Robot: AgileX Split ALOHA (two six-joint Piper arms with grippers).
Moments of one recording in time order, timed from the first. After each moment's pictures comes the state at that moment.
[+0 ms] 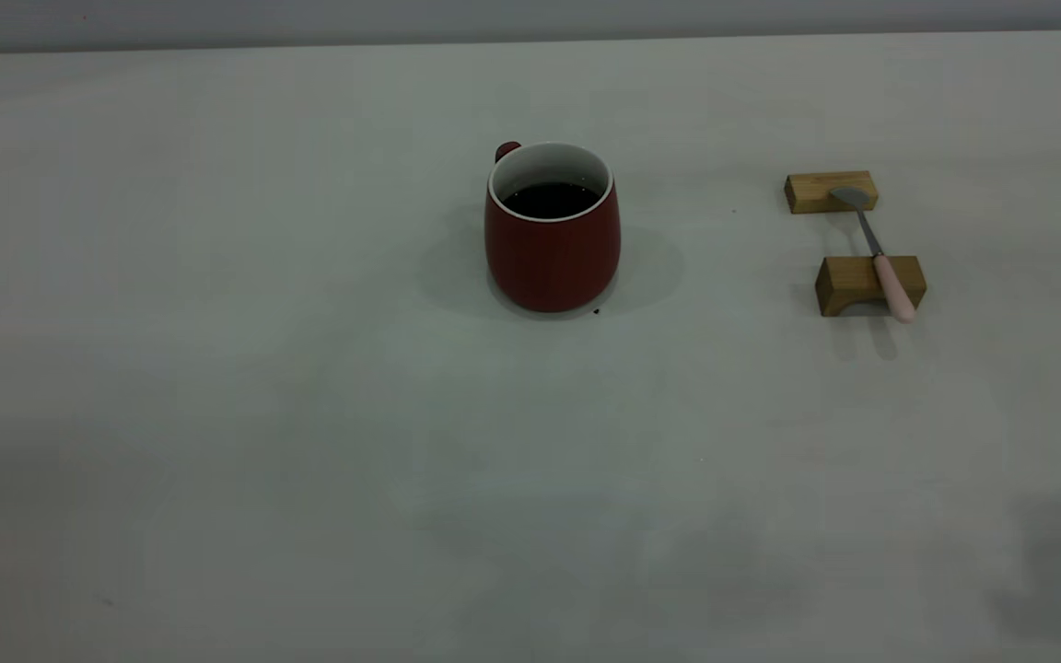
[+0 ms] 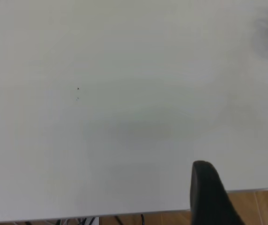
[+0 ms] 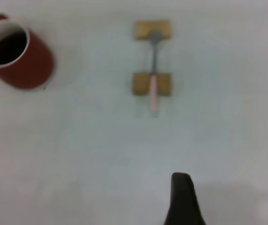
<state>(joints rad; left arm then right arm) -0.03 -0.02 -0.49 0.01 1.13 0.02 -0.01 0.90 -0.52 0.27 0.58 -0.25</state>
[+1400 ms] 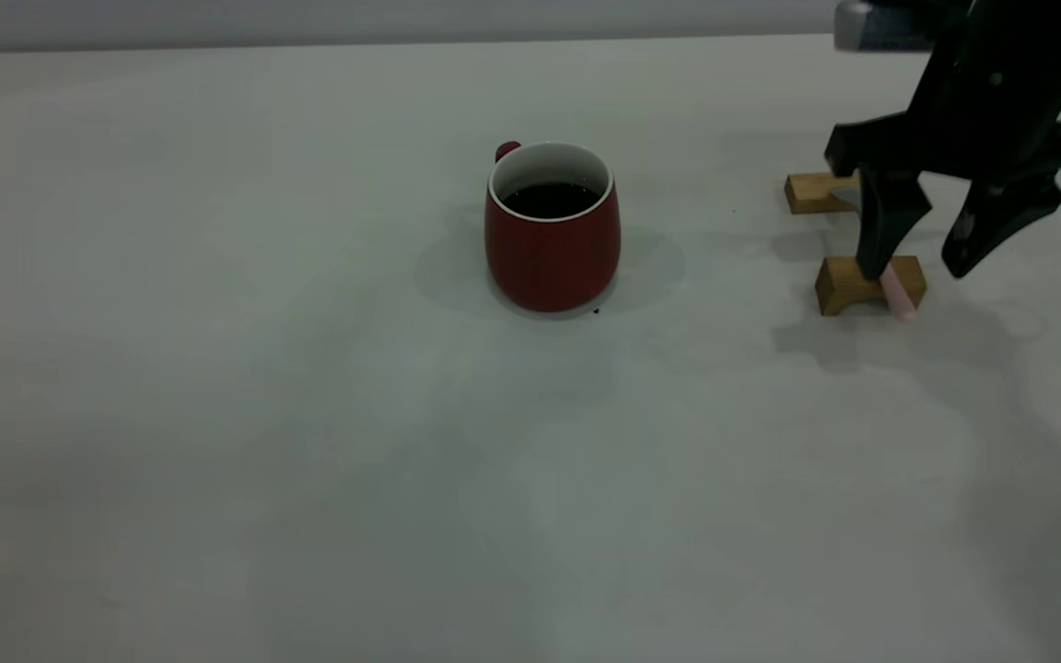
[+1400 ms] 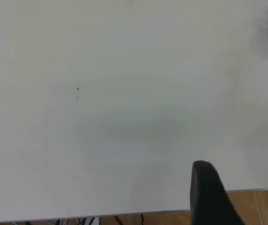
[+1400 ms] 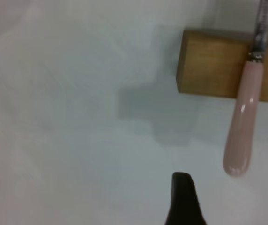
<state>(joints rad) -0.03 -0.02 -0.49 0.01 1.13 0.02 0.19 2.20 -1.22 0.16 0.59 -0.04</state>
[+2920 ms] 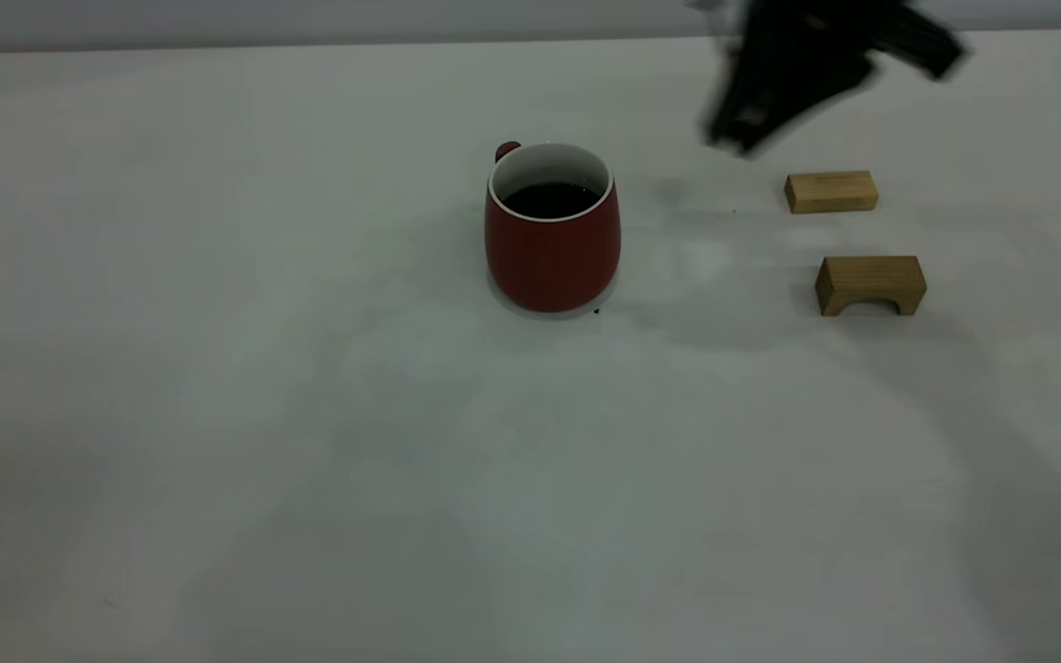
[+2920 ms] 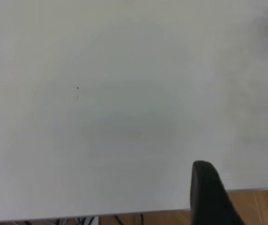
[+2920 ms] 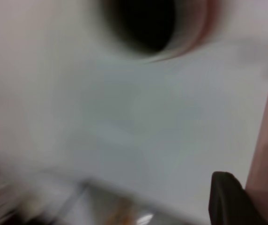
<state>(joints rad) -0.03 -0.02 -0.49 0.01 1.13 0.02 0.26 2.13 -1.42 0.73 0.92 -0.24</state>
